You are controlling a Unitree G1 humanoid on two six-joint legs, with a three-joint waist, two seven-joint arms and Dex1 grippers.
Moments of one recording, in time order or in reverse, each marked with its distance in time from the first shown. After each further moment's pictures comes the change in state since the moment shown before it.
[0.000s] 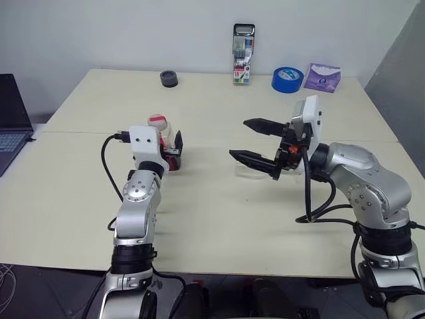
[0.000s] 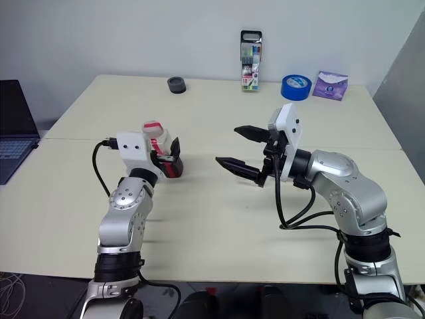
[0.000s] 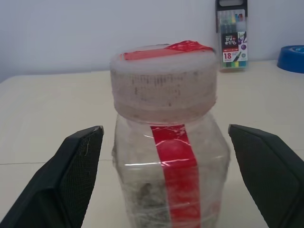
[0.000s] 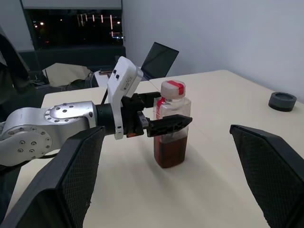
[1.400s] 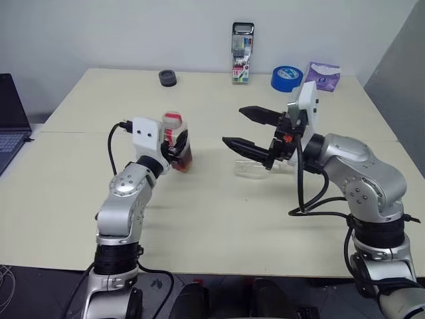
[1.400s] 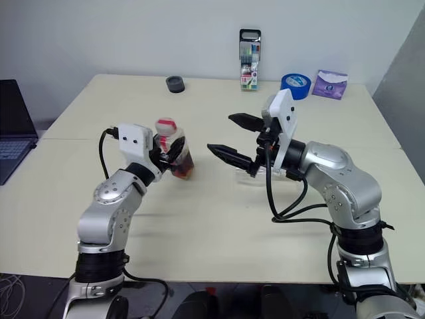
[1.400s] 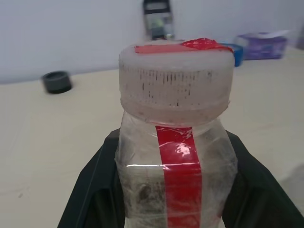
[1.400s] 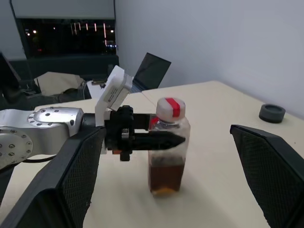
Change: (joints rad) left arm -0.007 0.149 -0.023 -0.183 -0.187 0.204 -0.283; right arm -0.085 0.062 0.016 0.013 0.003 0.025 -0.068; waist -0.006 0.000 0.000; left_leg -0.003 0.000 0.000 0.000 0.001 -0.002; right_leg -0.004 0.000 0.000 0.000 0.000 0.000
